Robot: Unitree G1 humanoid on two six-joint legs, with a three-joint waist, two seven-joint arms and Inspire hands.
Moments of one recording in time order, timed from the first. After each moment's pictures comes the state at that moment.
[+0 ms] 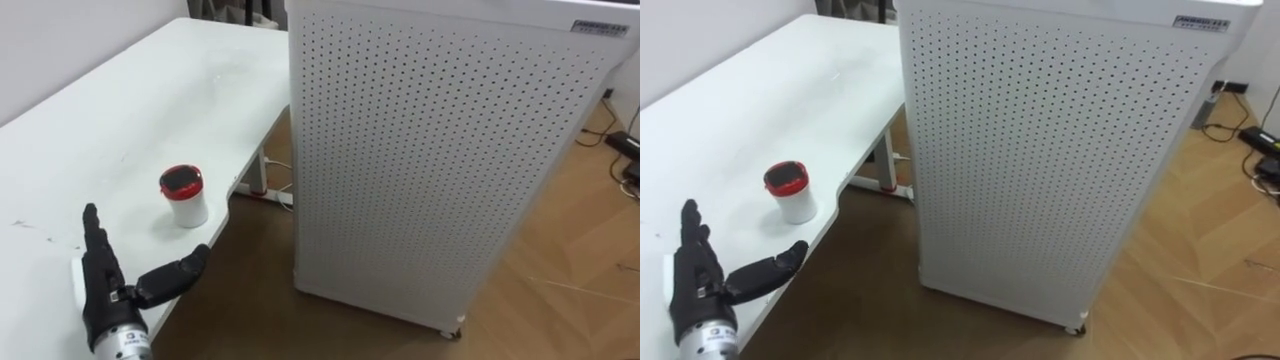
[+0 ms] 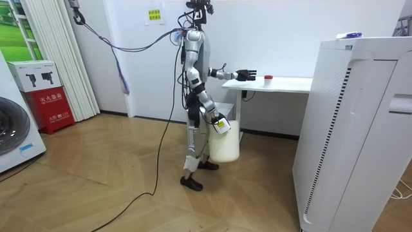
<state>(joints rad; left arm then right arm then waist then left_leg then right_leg) -0.06 0.17 0.00 0.29 -0.15 -0.22 0.53 0.12 -0.23 0.26 0.87 0.15 -0.04 0.20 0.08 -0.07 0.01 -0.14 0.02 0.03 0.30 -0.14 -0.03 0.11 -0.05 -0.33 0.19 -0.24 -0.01</state>
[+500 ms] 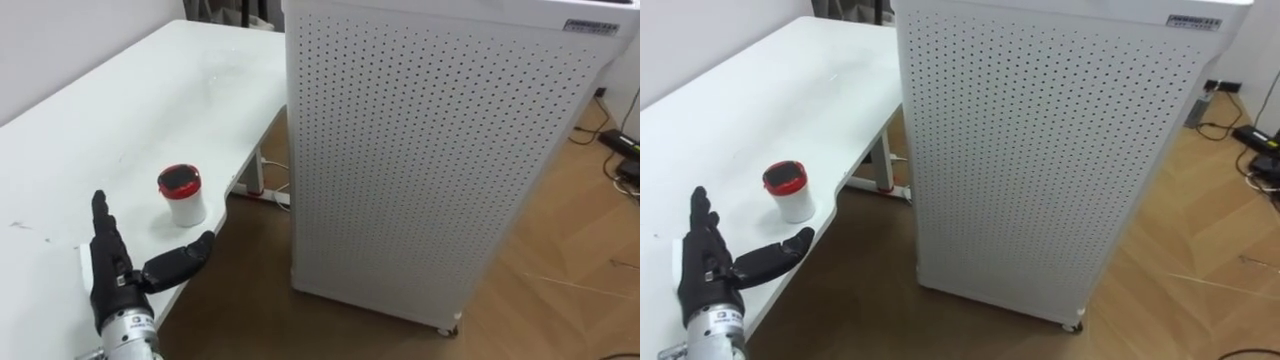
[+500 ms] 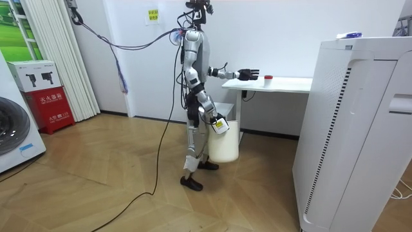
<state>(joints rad) -0.10 0.17 0.00 0.29 -0.15 -0.19 0.52 0.12 -0.23 0.27 0.86 0.15 -0.03 0.19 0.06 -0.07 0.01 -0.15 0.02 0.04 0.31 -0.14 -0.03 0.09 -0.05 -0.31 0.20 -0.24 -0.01</state>
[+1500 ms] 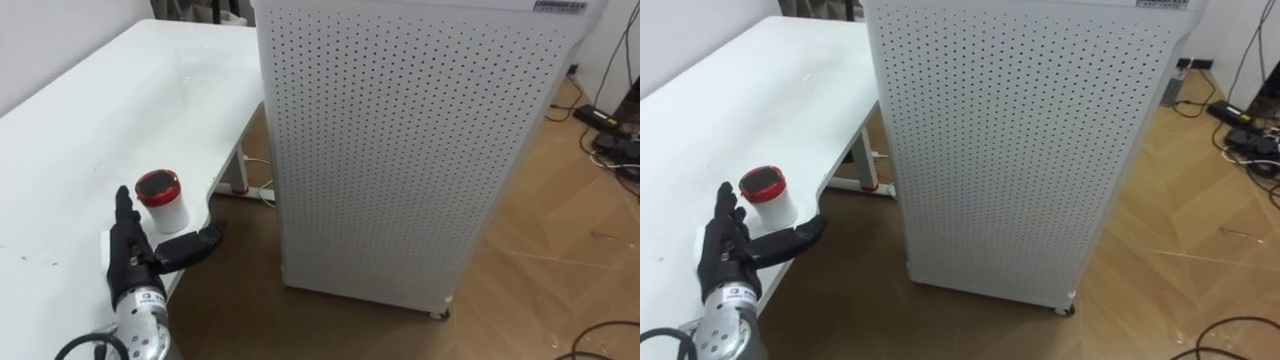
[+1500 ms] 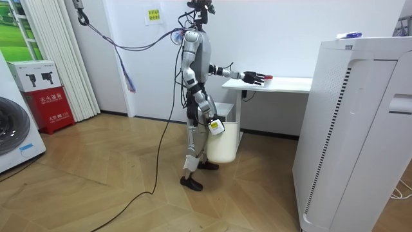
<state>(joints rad) -0.20 0.18 0.03 0.38 -0.27 -0.07 0.44 0.14 -0.23 0.27 0.83 0.15 0.04 0.17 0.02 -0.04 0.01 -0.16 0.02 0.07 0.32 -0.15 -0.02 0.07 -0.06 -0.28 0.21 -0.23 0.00</state>
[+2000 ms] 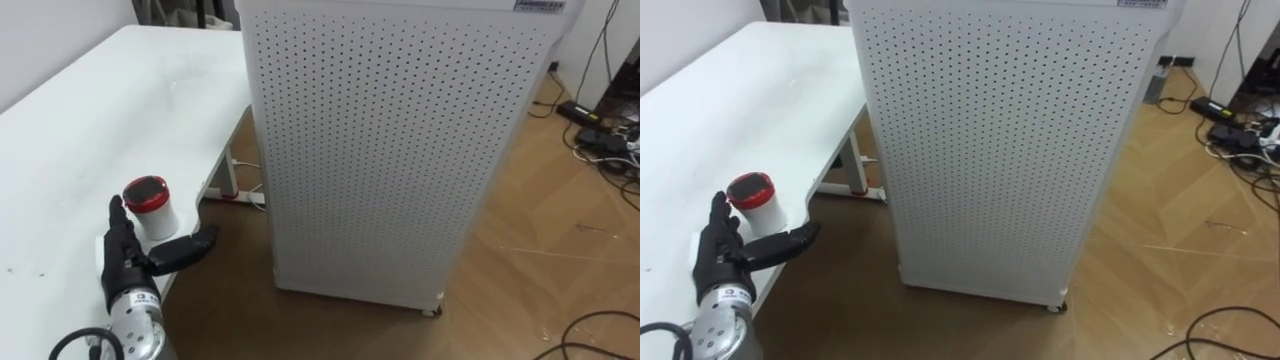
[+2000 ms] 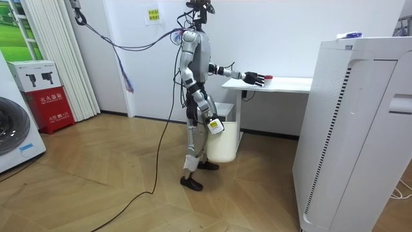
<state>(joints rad) -0.22 0.18 0.04 0.43 -0.28 -0.03 0.45 0.14 -0.23 0.26 0.80 0.11 0.05 0.17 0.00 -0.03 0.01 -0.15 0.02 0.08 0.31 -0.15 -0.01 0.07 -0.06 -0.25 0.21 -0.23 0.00</state>
